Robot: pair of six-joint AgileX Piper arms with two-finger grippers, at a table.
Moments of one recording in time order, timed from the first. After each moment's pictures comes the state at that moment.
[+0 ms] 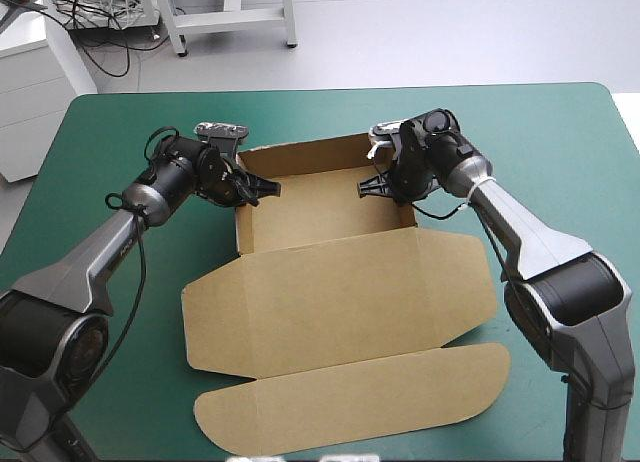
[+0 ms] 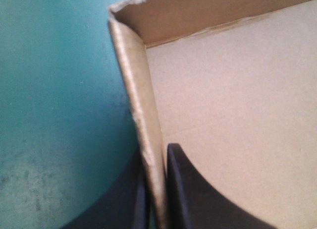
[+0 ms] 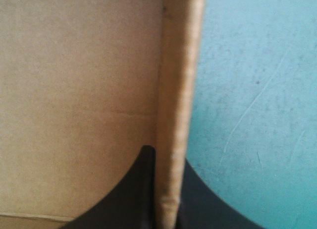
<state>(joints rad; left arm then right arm) -0.37 1.80 -1.50 -0.03 0.84 -0.24 0.43 2.02 -1.84 -0.03 1.11 0.19</state>
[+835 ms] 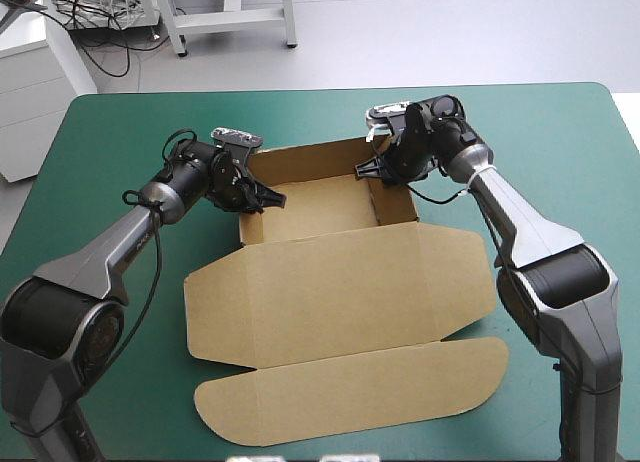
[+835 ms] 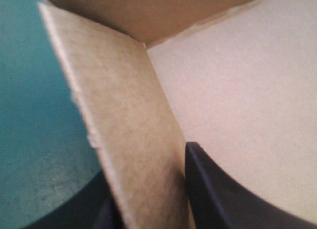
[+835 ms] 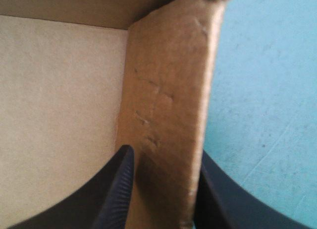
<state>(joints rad) -0.38 1.86 -1.51 0.00 0.83 -0.14 0.39 2.09 -2.00 0.05 1.10 0.07</state>
